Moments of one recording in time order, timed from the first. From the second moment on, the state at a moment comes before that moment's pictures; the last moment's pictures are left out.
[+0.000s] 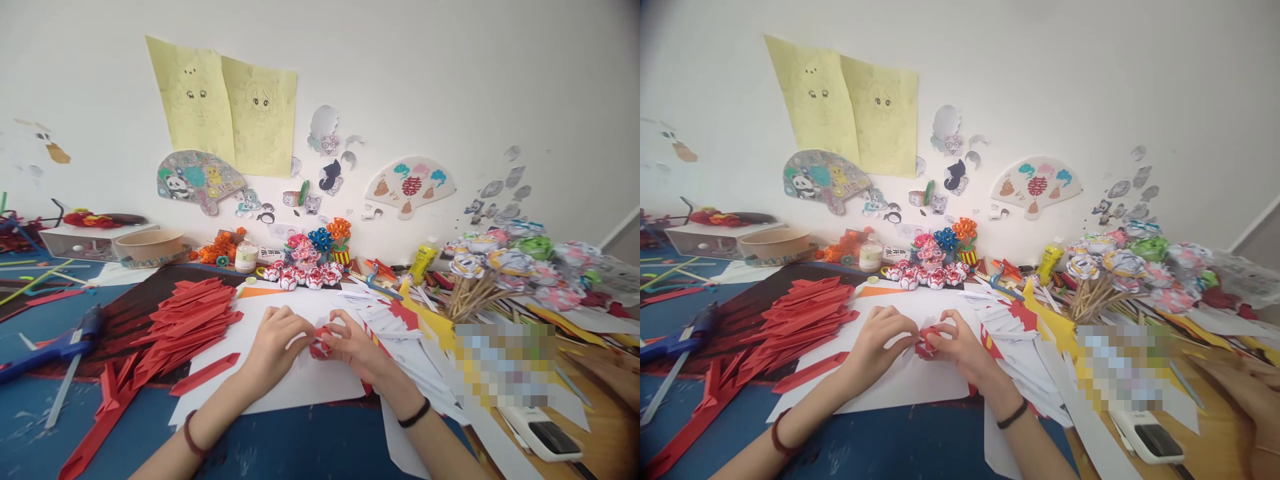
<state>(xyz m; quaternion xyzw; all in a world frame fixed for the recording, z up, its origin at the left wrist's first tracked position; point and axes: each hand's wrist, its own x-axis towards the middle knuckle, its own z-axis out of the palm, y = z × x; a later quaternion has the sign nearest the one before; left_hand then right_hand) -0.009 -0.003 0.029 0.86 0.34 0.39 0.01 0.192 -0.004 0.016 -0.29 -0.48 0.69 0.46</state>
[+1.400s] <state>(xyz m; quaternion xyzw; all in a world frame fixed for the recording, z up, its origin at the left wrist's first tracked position) -0.011 -0.009 0.032 0.88 0.28 0.36 -0.12 0.179 -0.004 0.011 -0.33 -0.50 0.62 0.51</state>
